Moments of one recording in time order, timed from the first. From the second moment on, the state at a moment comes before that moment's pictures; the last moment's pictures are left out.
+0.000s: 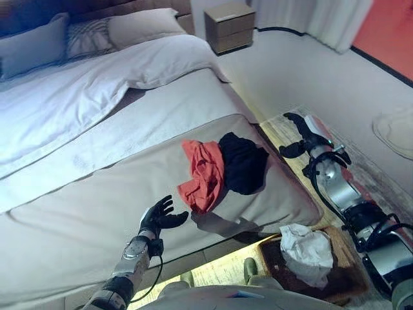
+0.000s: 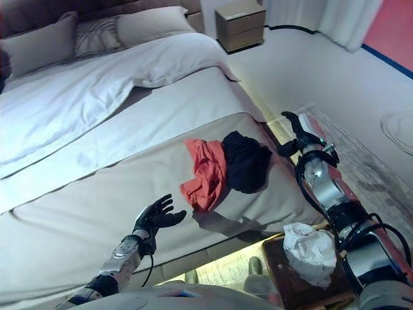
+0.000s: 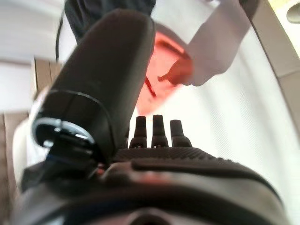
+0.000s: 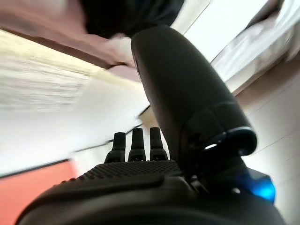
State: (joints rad) left arm -0.03 0.25 -0.26 0.84 -0.47 -0.16 0.01; right arm -0.53 -0.72 0.42 0.51 -0.26 0.11 -0.15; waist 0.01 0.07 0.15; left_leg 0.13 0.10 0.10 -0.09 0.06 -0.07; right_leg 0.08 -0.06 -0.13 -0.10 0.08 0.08
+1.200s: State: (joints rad) left arm -0.14 0.39 -0.38 0.59 -0.64 -0.25 -0.05; right arm -1.13 -0.63 0.72 1.07 -0.35 0.32 0.05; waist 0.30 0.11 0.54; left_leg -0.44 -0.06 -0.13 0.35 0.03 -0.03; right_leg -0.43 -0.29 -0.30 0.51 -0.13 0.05
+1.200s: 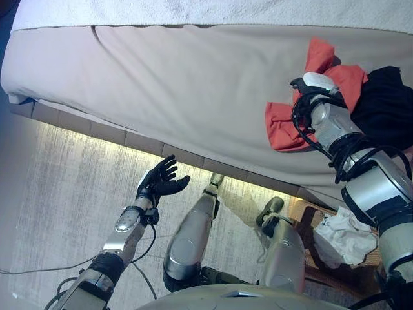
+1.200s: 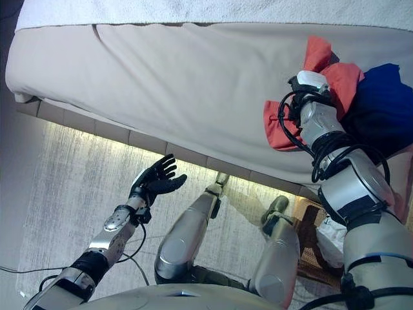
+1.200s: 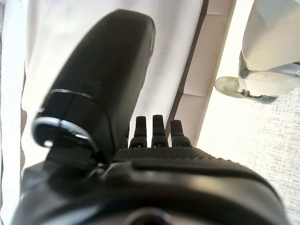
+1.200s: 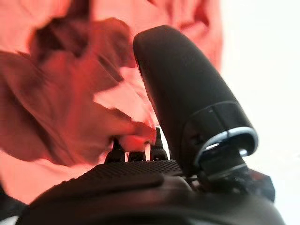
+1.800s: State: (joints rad) left arm -0.13 0.41 -0.41 0.52 -0.65 -0.25 -0.04; right arm -1.27 -0.62 0.80 1.19 -0.51 0.43 0.39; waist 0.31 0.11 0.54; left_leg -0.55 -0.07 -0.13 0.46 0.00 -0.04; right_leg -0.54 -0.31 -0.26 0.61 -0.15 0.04
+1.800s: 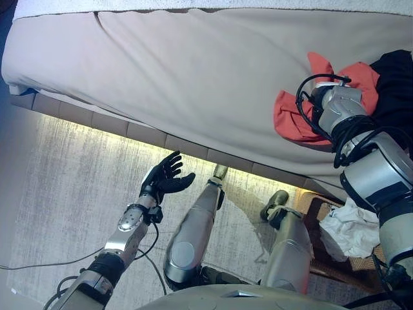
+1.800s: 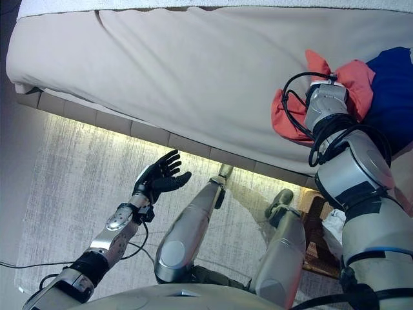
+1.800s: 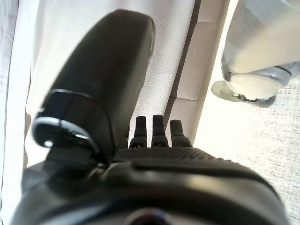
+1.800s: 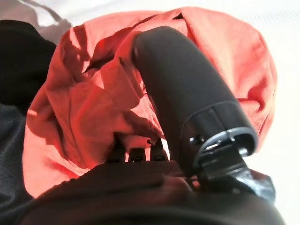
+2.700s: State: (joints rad) left arm -0.07 0.41 -0.31 0.53 -0.62 -0.22 0.01; right arm -1.05 -0.79 0.49 0.75 -0.04 0.09 -0.10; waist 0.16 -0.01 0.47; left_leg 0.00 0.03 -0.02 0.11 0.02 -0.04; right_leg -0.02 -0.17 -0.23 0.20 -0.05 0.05
